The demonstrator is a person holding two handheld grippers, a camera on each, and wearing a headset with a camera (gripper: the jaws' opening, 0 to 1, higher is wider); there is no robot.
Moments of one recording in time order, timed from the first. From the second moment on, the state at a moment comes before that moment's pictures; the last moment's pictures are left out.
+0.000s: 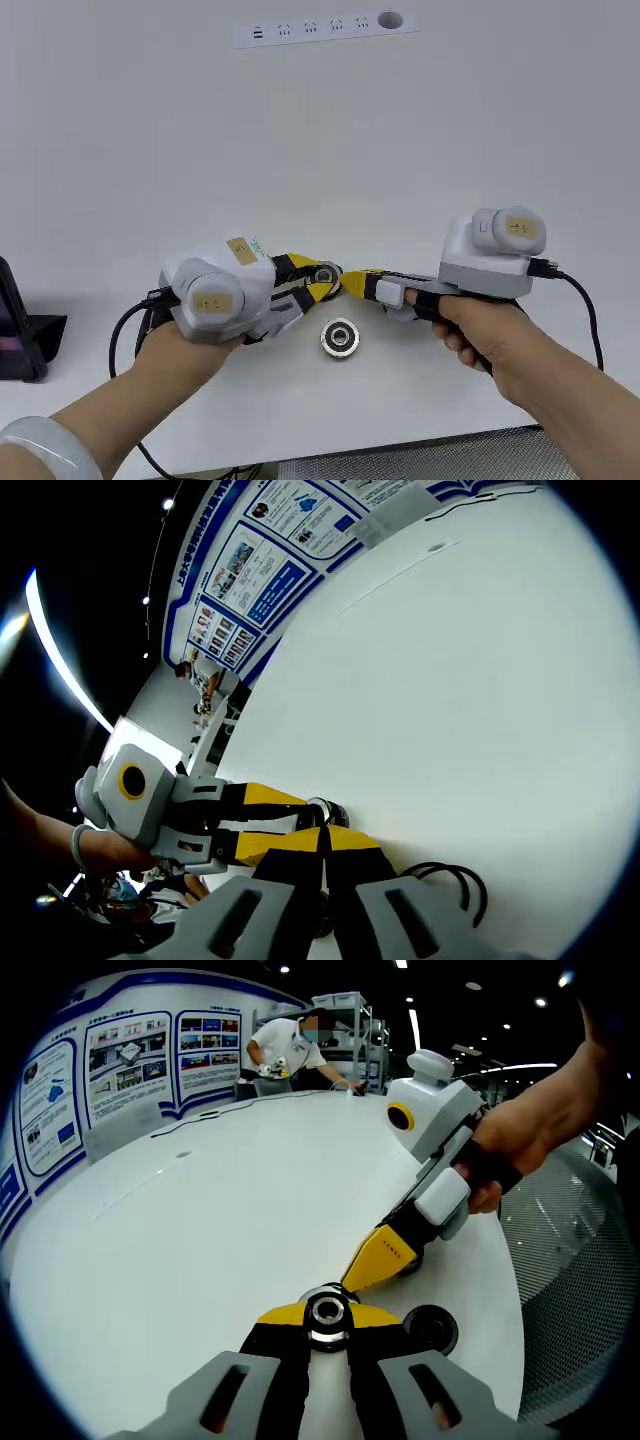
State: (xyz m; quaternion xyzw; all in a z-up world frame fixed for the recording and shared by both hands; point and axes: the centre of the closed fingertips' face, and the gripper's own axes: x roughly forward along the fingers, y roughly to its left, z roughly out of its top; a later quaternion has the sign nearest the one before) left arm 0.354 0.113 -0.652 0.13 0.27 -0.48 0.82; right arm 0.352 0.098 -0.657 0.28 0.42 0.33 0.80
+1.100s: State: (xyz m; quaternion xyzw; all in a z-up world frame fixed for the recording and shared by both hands) left arm 0.354 0.113 -0.653 0.14 0.27 -0.48 0.82; right arm 0.346 0.110 -0.638 0.28 0.41 0.36 0.79
